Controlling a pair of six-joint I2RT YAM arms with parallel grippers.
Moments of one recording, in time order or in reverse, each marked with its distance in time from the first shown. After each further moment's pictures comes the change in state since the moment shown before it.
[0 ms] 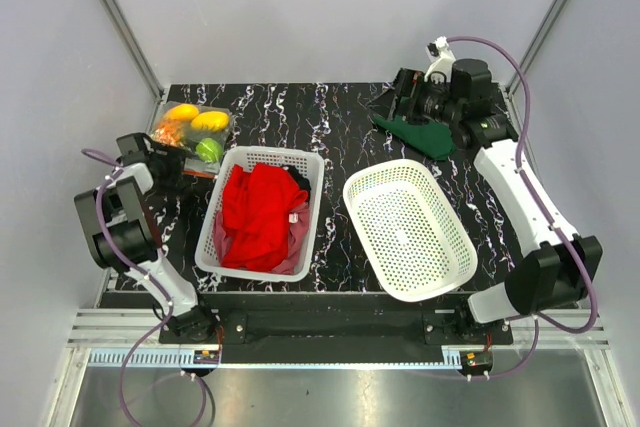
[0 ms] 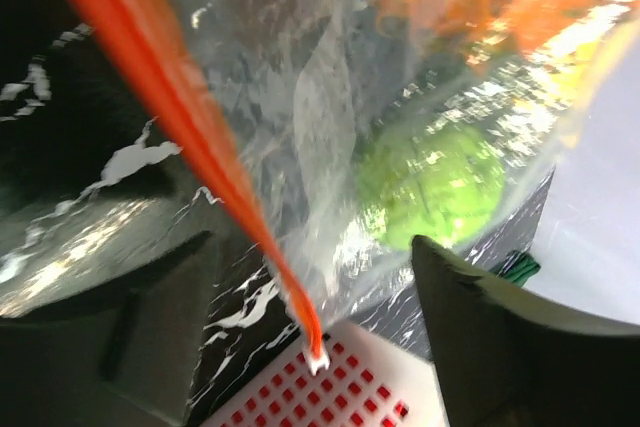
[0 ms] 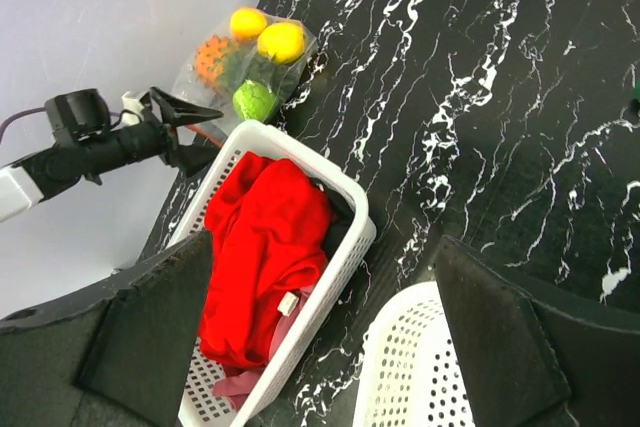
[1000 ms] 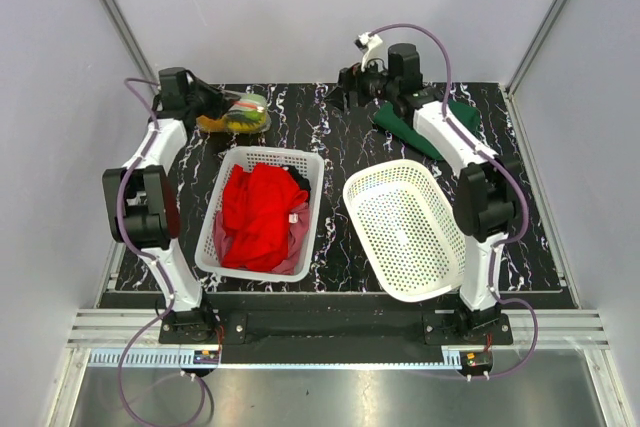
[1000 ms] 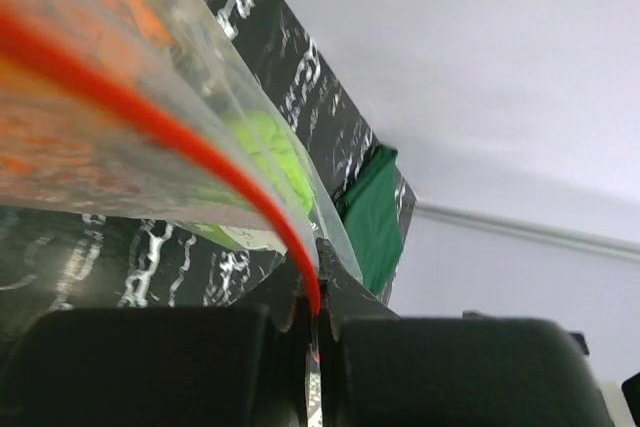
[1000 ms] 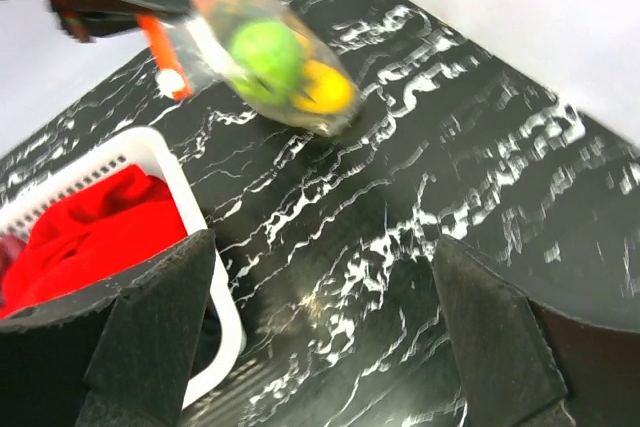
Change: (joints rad) left arm -0.333 0.131 0.462 0.078 0.082 -0.107; right arm 0.115 0.581 0.389 0.195 -0.076 -0.387
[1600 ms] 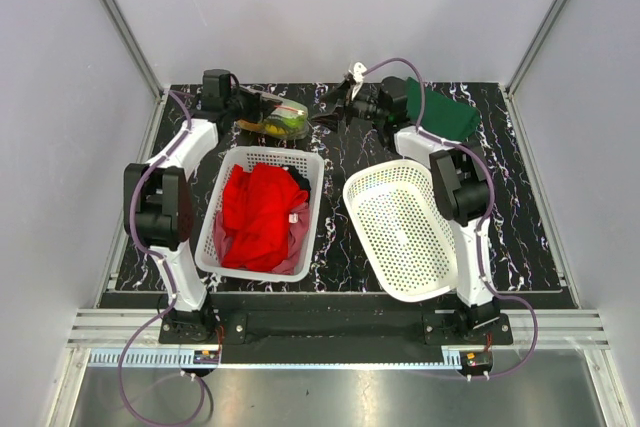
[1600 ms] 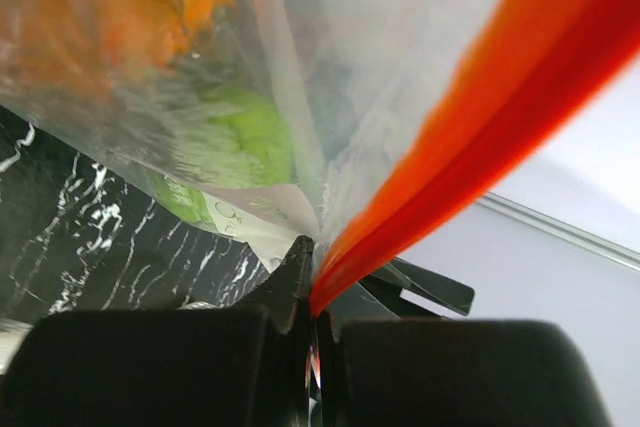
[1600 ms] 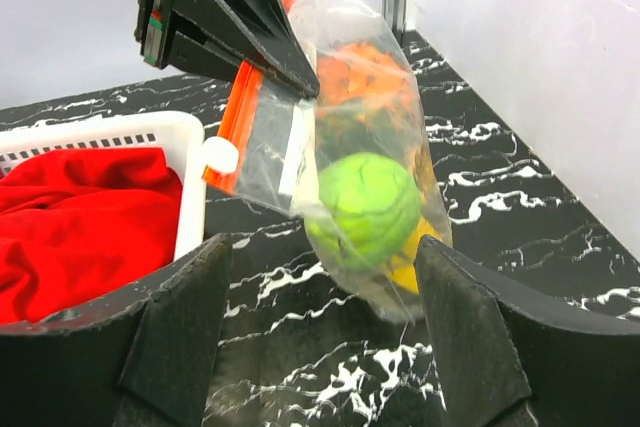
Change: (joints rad) left arm -0.198 0.019 0.001 -0.026 -0.016 -0.337; right arm 0.013 0.211 -0.192 0.797 -0.343 0.002
